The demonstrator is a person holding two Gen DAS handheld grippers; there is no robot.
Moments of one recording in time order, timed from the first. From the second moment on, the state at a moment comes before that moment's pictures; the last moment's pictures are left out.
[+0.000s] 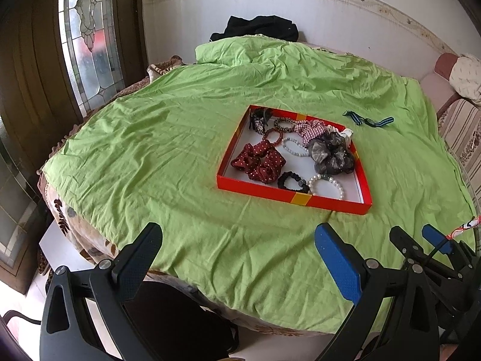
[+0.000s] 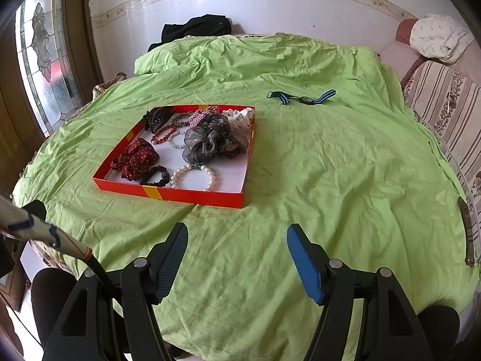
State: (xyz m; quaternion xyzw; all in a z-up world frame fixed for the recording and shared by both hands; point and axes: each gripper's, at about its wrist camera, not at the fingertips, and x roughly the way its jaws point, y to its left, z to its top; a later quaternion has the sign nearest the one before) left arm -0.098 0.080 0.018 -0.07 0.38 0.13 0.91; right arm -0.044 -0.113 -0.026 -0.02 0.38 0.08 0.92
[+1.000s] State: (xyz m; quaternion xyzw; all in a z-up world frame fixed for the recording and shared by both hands) left arm -0.075 0.082 -0.006 -0.07 0.42 0.12 0.90; right arm -0.033 -0.116 -0.030 -0.03 0.37 0.07 0.93
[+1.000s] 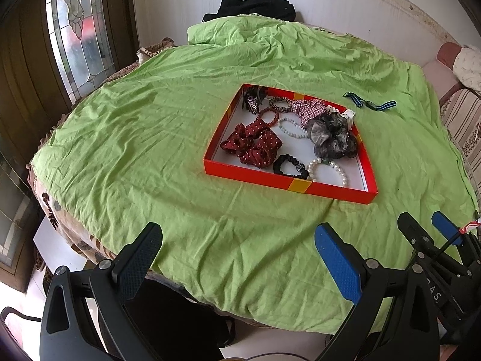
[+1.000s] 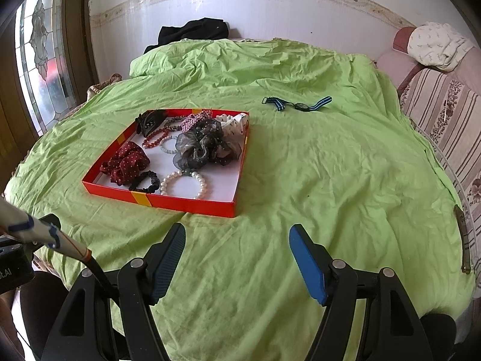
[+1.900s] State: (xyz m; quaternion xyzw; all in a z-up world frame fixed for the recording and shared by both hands) left arm -0.062 0.094 -0.018 -0.08 0.44 0.13 0.89; right arm -0.029 -0.108 -0.042 -0.04 0.38 0.09 0.92
